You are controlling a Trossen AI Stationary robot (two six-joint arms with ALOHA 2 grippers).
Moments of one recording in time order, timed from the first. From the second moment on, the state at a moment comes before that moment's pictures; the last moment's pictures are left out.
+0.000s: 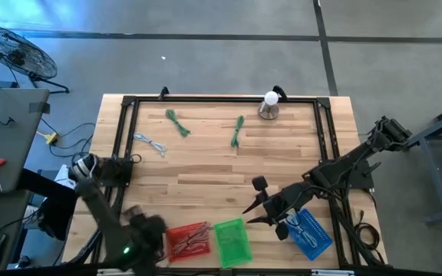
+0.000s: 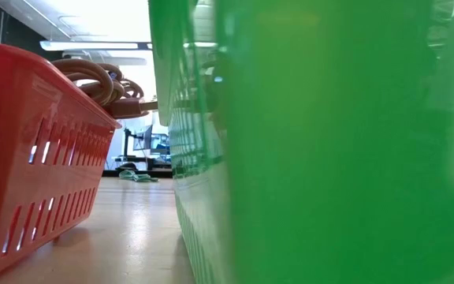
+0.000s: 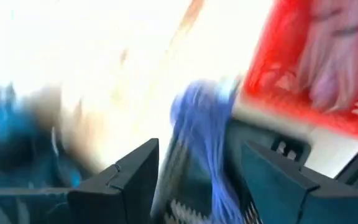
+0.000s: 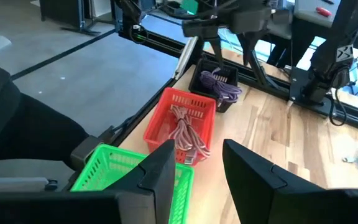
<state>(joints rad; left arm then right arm) -0.94 1.88 1.70 -1.57 -0.25 -1.47 0.54 1.37 0.98 0.03 0.14 -0.10</state>
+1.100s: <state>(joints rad) 0.43 1.75 1.15 -1.22 -0.61 0.34 0.52 1.37 0.98 -0.09 0.15 -0.08</state>
